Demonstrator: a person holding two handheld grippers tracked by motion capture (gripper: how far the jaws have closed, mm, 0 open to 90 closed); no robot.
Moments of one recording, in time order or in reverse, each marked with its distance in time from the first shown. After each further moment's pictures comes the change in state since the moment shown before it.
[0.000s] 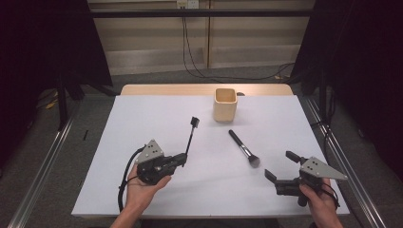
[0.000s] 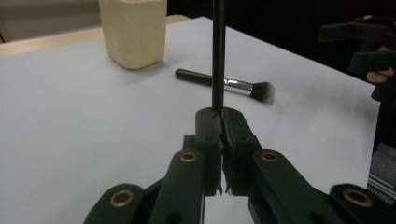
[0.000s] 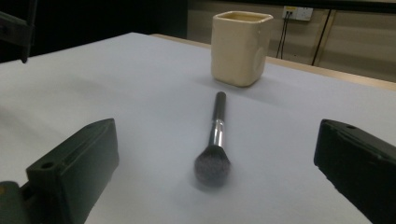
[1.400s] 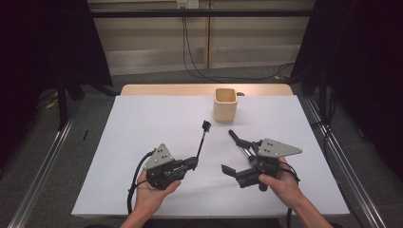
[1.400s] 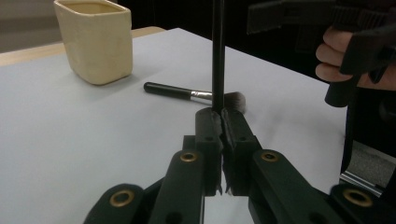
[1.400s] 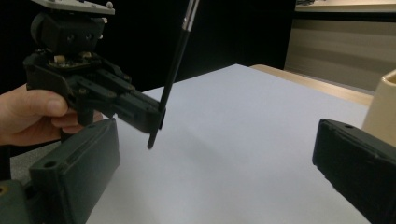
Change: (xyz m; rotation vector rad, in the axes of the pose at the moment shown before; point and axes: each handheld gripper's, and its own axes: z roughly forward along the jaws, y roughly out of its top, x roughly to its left) left arm -0.023 0.000 0.015 -0.025 -0.066 0.039; right arm 0.067 0.063 0.077 -0.036 0.394 -0.022
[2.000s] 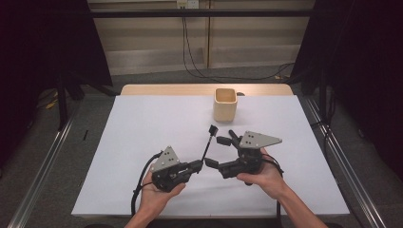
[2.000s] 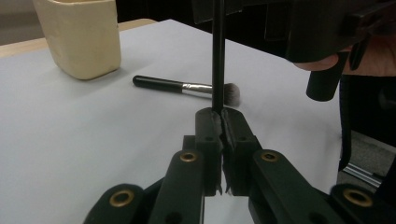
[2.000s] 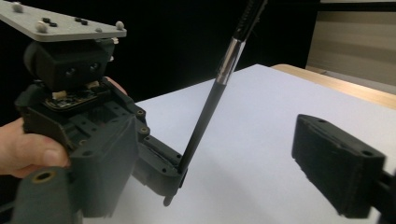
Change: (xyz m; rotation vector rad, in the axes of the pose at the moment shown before) left arm -0.006 -0.004 0.010 0.030 -0.015 0.029; right arm 0.004 0.012 0.038 0.033 0.073 0.019
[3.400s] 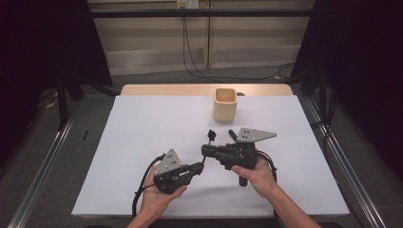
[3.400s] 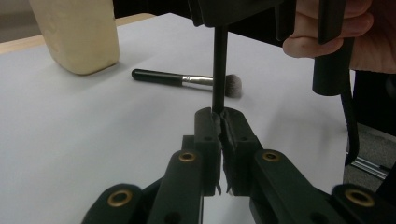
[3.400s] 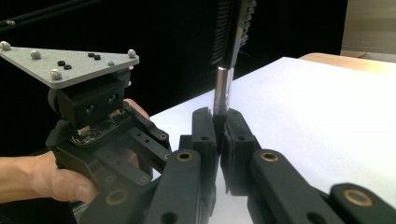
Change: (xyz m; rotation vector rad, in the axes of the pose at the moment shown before) left arm -0.003 -0.007 0.005 0.017 0.008 0.018; right arm -0.005 0.001 0.011 -0.006 0.109 0.142
